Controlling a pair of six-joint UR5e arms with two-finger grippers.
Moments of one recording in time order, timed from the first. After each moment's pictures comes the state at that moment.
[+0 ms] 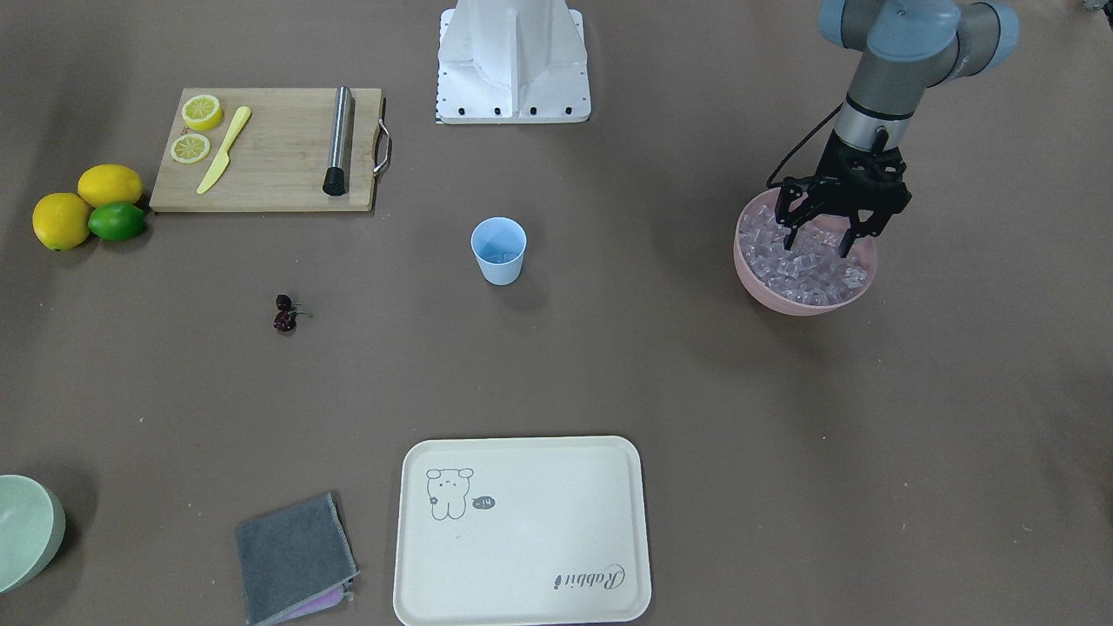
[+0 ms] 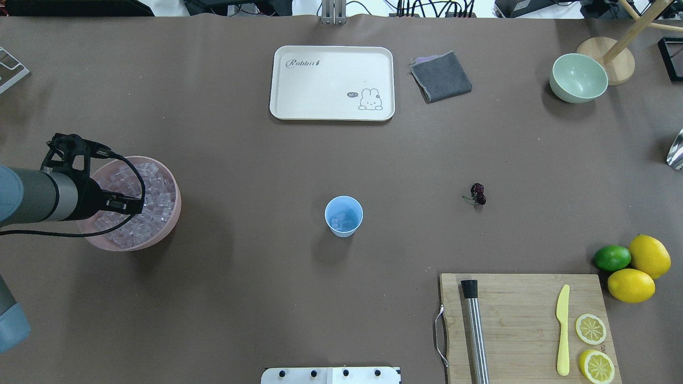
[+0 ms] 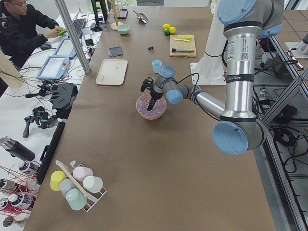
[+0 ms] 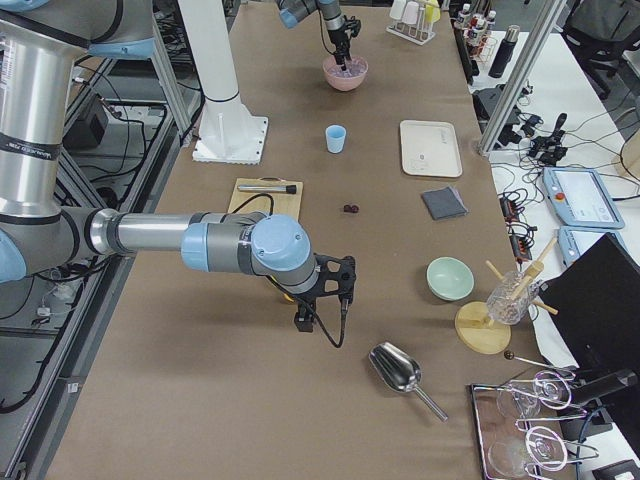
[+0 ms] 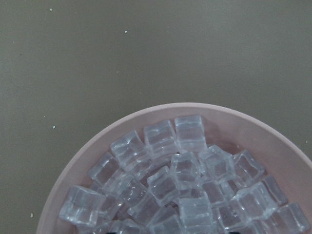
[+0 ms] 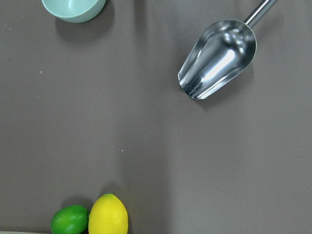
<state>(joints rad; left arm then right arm) -0.65 -1.54 -1.98 -2.05 -1.72 -0.89 1.74 -1.86 1.93 -1.61 2.50 -0.03</state>
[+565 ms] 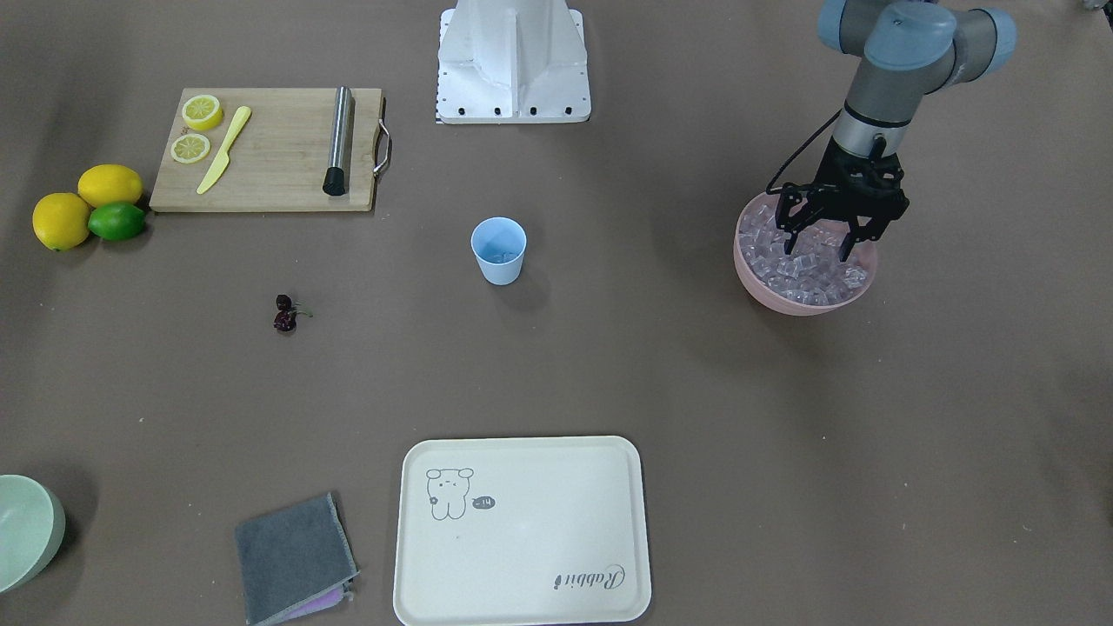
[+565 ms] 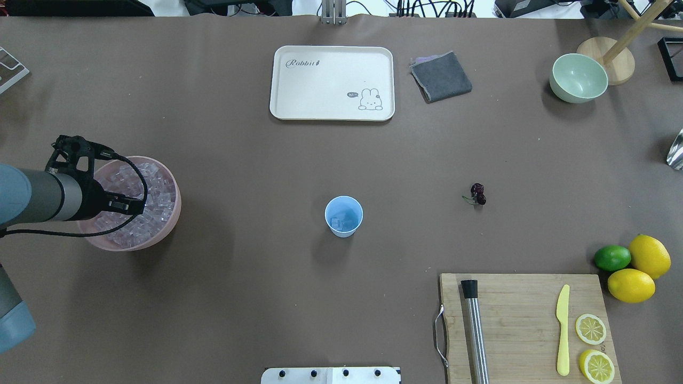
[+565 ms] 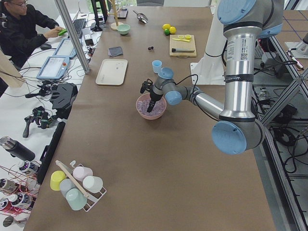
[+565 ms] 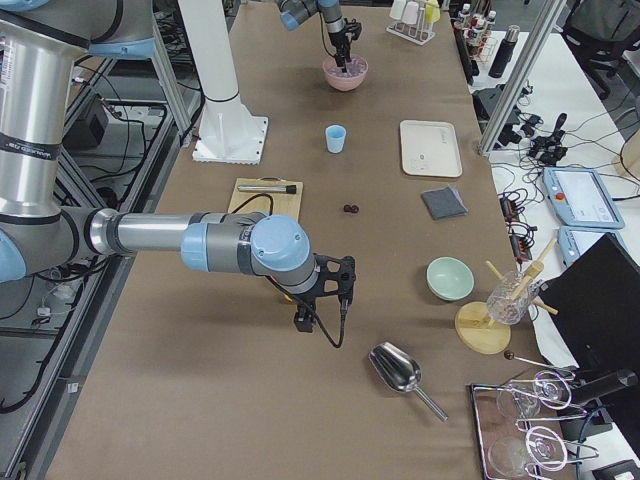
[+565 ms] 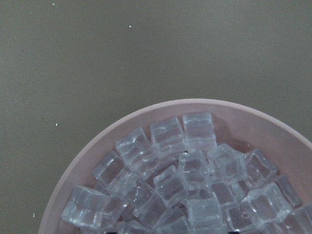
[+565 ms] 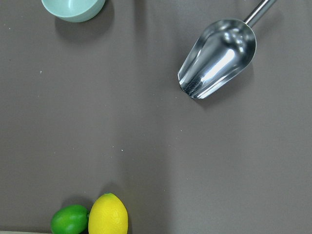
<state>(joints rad) -0.65 -1.55 -1.95 -2.05 -1.72 -0.89 1.74 -1.86 1.93 -1.61 2.50 -0.03</state>
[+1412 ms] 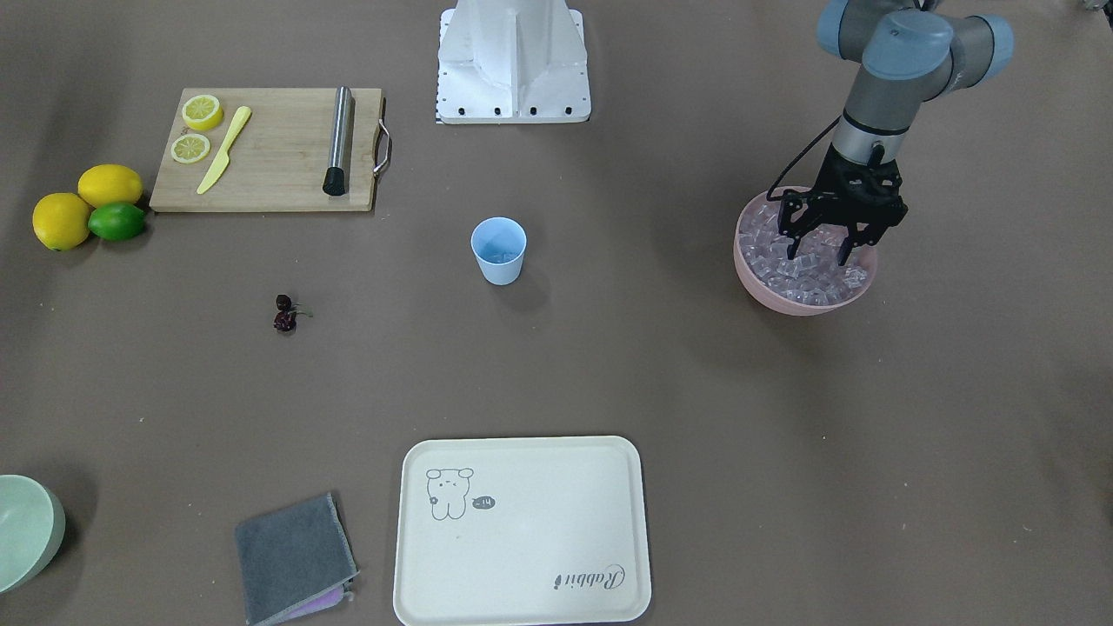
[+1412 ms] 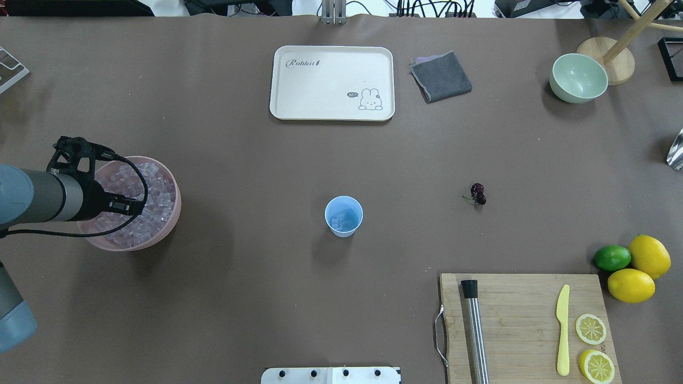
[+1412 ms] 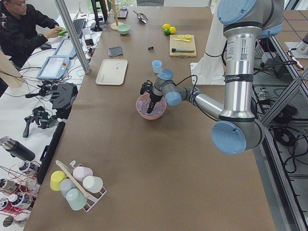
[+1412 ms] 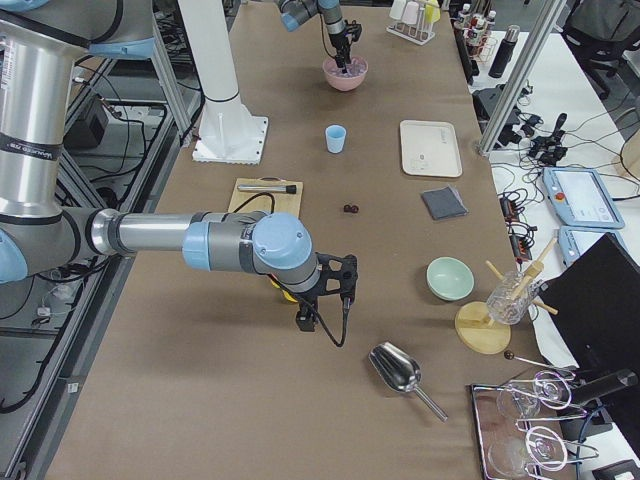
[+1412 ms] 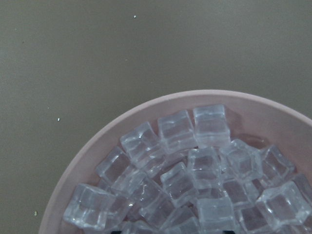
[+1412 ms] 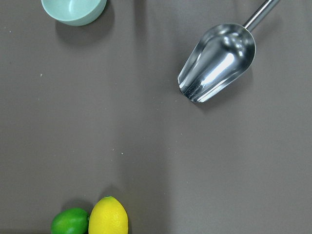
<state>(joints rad) -0.65 -1.55 -1.94 -2.05 -1.72 -0.89 1.74 -1.85 1.93 -1.60 2.50 -0.02</state>
